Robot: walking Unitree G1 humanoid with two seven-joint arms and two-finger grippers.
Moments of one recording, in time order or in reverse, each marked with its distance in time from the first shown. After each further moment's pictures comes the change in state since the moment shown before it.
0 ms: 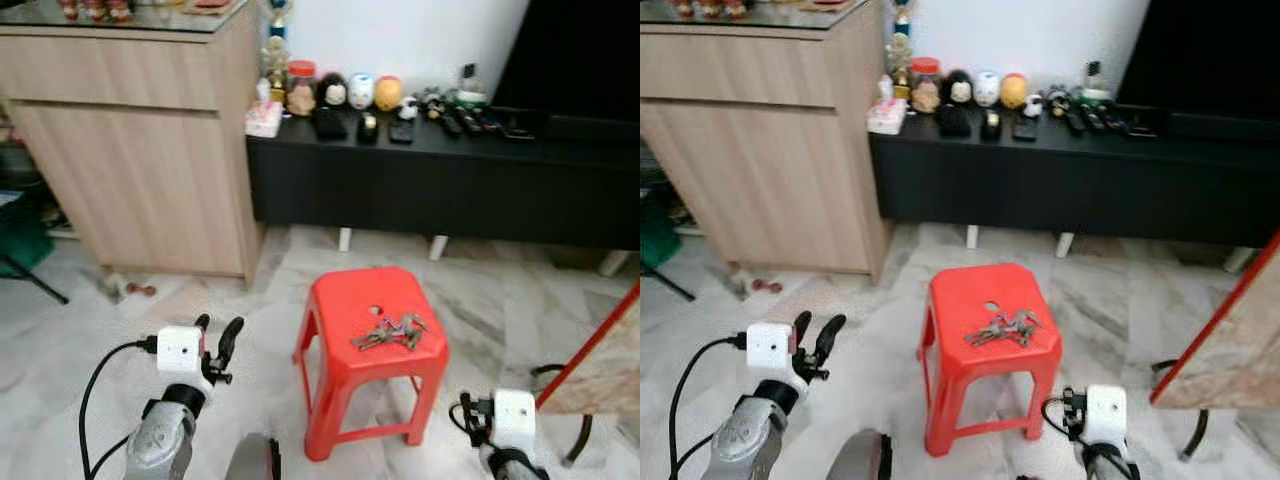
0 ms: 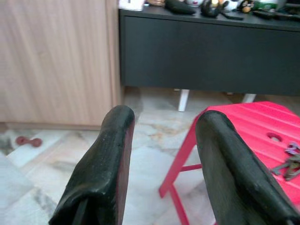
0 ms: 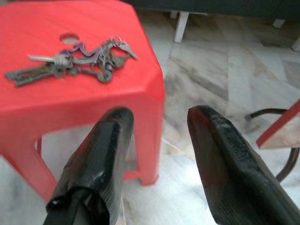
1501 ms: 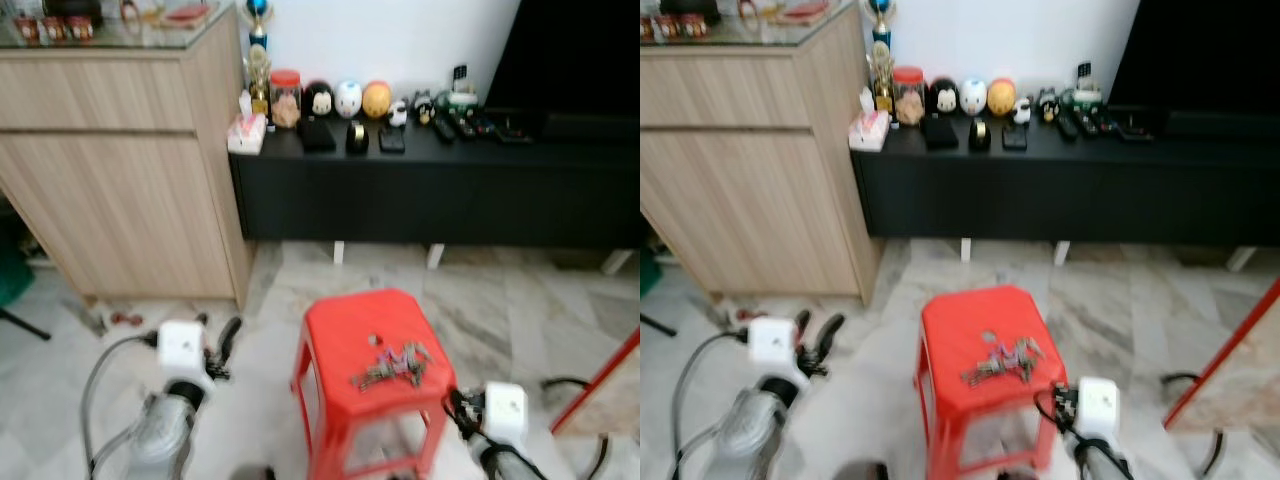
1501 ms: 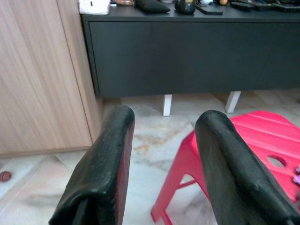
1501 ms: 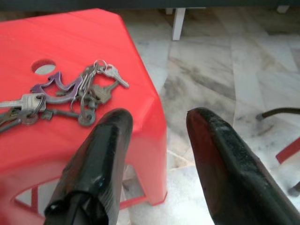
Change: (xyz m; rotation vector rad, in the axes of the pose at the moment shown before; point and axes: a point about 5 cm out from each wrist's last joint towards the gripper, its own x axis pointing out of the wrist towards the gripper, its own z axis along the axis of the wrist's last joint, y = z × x) left arm 0.008 -0.013 -0.004 0.003 0.035 -0.066; right arm -0.004 -0.001 -0.010 0.022 0.049 0.027
